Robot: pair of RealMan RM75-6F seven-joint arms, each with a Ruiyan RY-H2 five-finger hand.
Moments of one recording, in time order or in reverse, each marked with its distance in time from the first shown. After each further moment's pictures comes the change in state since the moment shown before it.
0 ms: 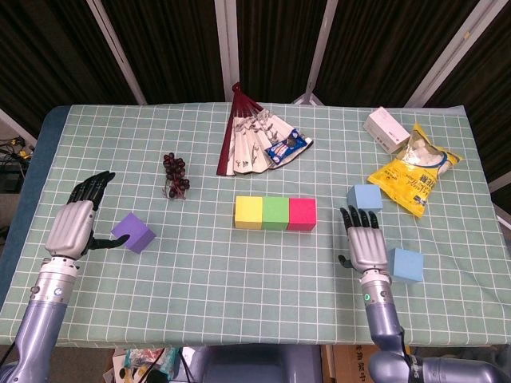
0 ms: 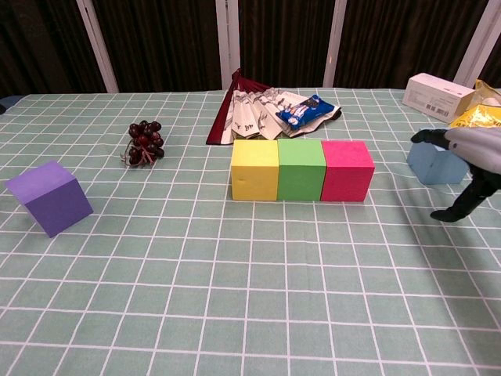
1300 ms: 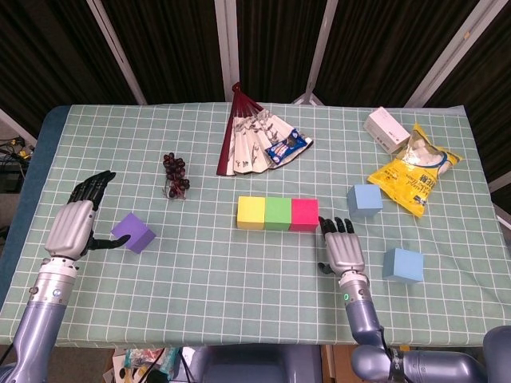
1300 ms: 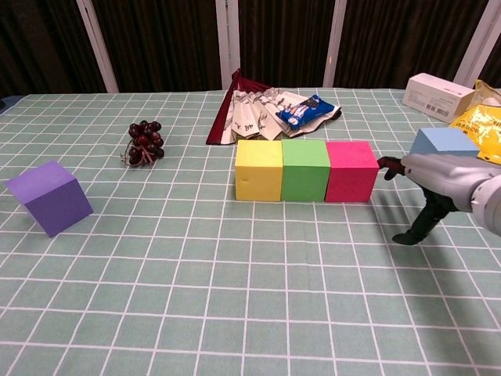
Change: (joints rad) left arm 0.003 0.016 -0.004 -0.021 0.003 -0.005 -0.014; right arm 0.069 -0.113 0.026 0.053 0.110 -0.085 -0.055
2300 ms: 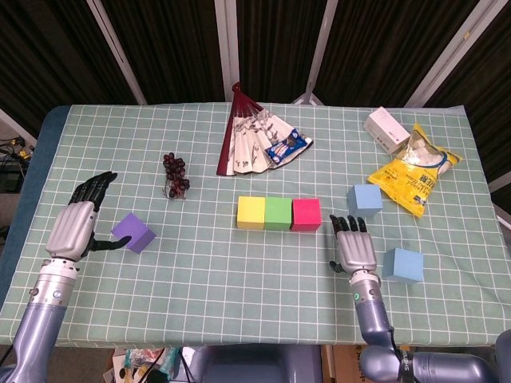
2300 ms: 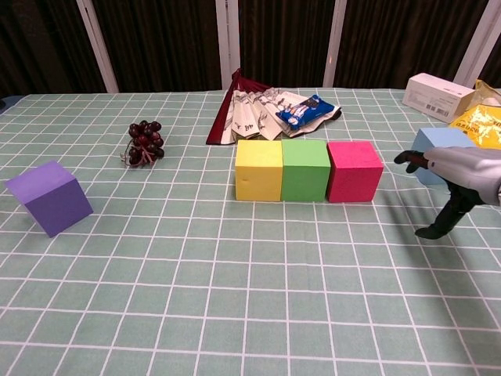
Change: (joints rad) left arm 0.001 0.002 0.005 -0.009 0.010 0.002 0.002; right arm -0.014 0.053 -0.009 -0.030 0.006 0.026 -0.006
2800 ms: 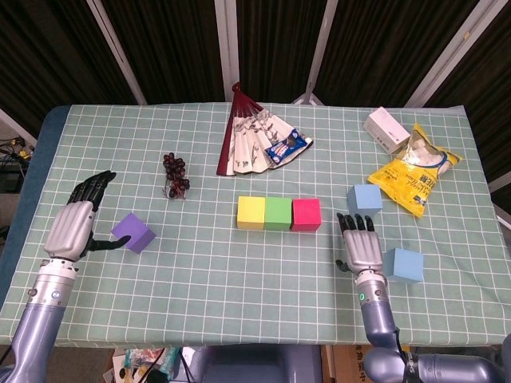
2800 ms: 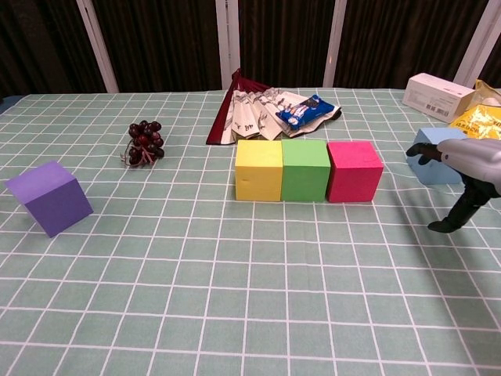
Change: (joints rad) left arm 0.003 0.006 0.000 -0.006 0.008 0.004 -0.004; right arm -0.007 0.032 -0.007 -0.029 0.005 0.036 -0.015
